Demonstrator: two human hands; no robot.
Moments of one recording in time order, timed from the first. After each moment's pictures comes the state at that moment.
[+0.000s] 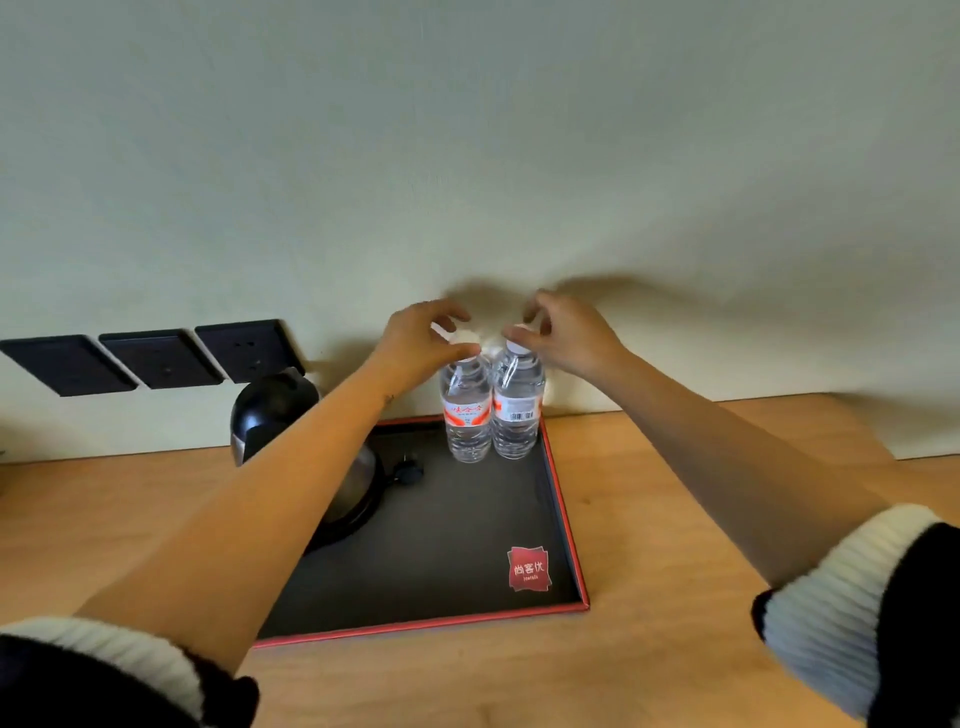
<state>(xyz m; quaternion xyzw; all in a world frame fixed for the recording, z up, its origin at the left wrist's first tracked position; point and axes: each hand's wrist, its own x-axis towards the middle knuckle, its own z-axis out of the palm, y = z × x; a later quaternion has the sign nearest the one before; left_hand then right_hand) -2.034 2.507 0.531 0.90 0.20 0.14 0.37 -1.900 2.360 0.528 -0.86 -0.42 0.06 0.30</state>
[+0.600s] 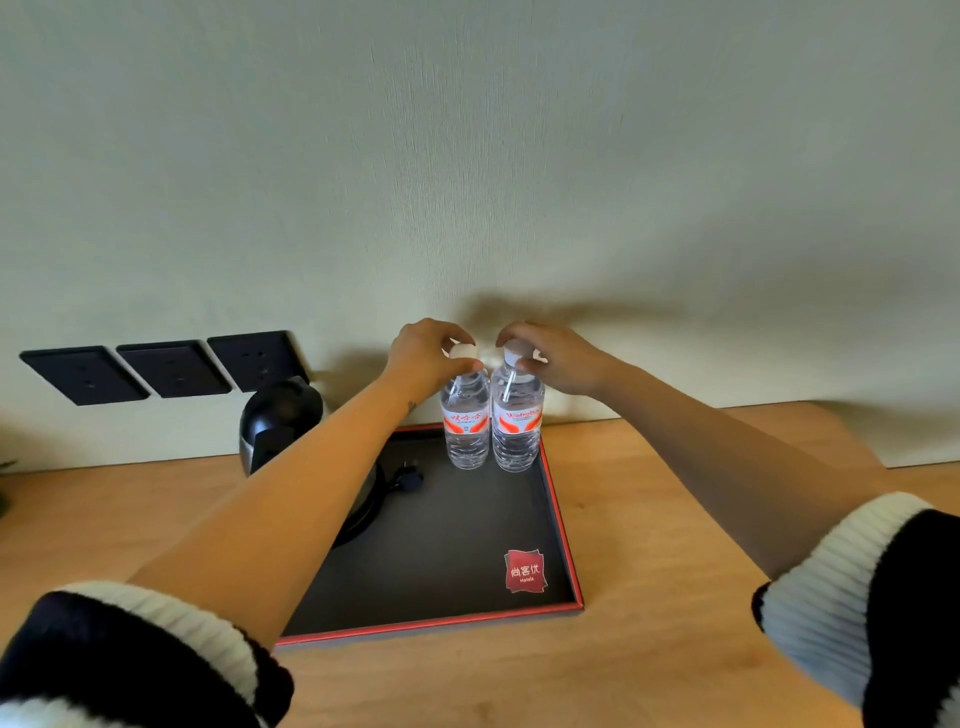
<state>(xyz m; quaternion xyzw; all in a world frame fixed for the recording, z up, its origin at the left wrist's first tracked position) -2.031 2.487 0.536 0.91 0.25 0.13 0.30 -1.909 2.345 0.534 -0.81 -0.53 0.14 0.23</state>
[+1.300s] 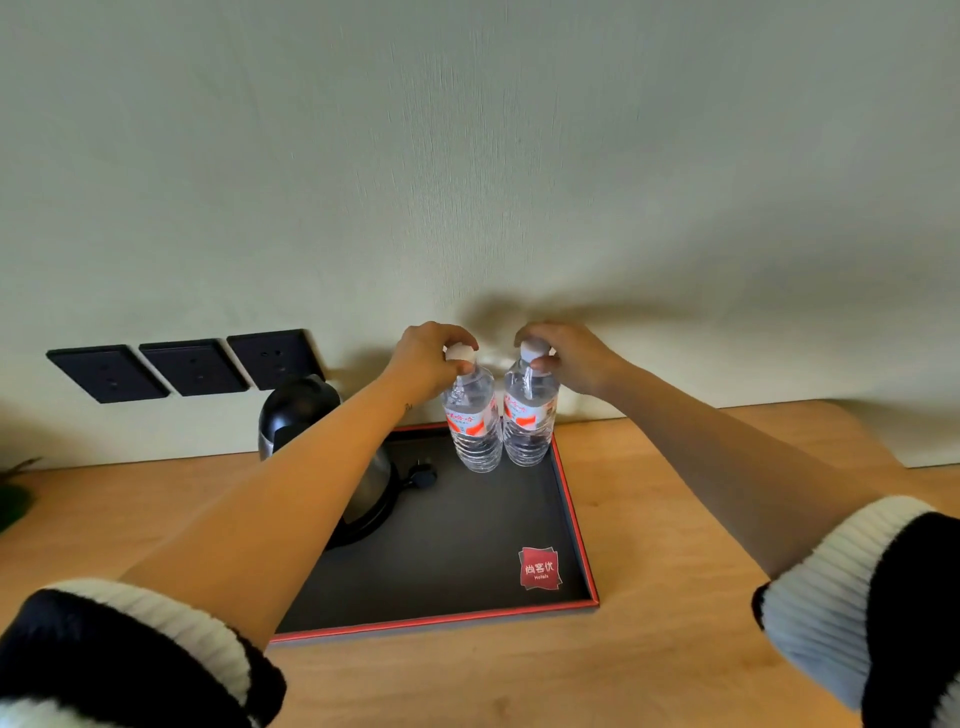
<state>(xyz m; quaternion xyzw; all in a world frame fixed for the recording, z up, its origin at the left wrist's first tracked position) -2.044 2.498 0.536 0.92 0.23 0.10 0.30 -1.911 2.351 0.527 -0.82 -0.49 0.12 0.27</state>
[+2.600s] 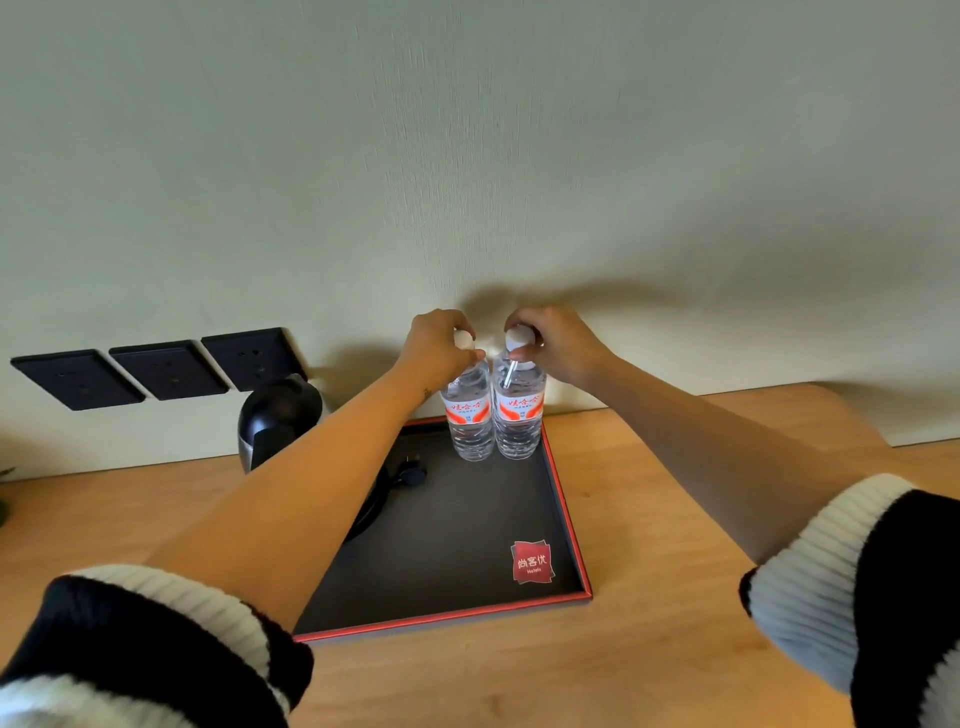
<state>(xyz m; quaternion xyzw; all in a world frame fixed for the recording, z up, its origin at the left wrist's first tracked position) -2.019 2.480 0.535 0.91 0.25 0.12 0.29 -1.913 2.352 0.529 -0.83 -0.47 0.08 0.30</state>
